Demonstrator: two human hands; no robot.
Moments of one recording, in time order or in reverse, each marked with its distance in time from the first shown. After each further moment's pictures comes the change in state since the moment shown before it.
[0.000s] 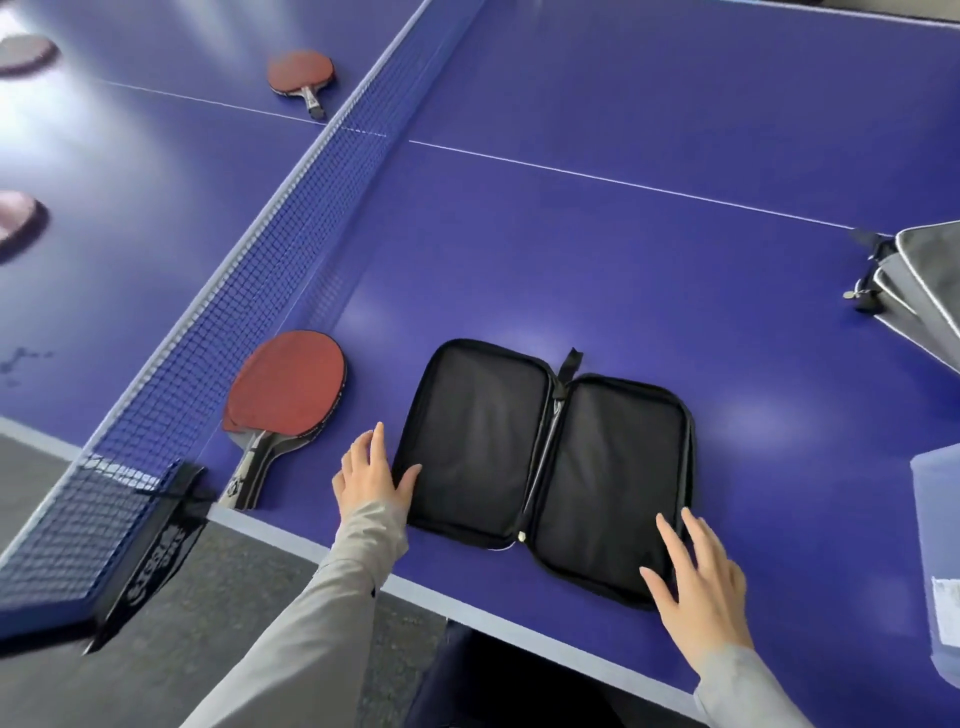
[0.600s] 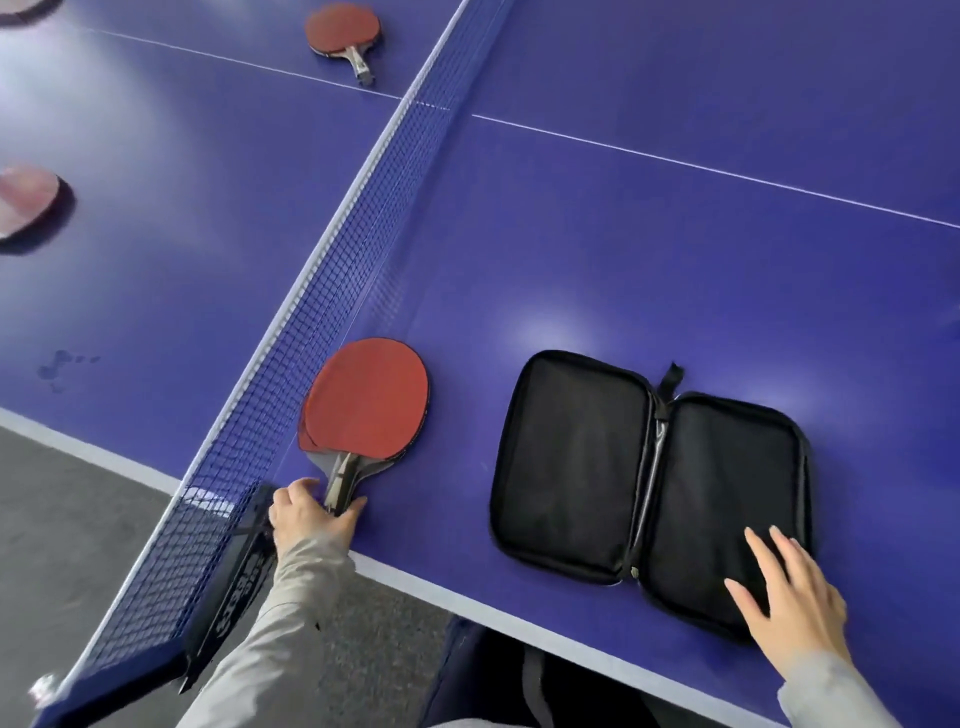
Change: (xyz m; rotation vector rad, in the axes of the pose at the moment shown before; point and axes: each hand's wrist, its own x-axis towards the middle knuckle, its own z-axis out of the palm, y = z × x) left_hand 0.064 -0.151 -0.065 -0.176 0.023 -0.403; right_hand 0.024 -0.053 0.003 -0.123 -0.089 0.204
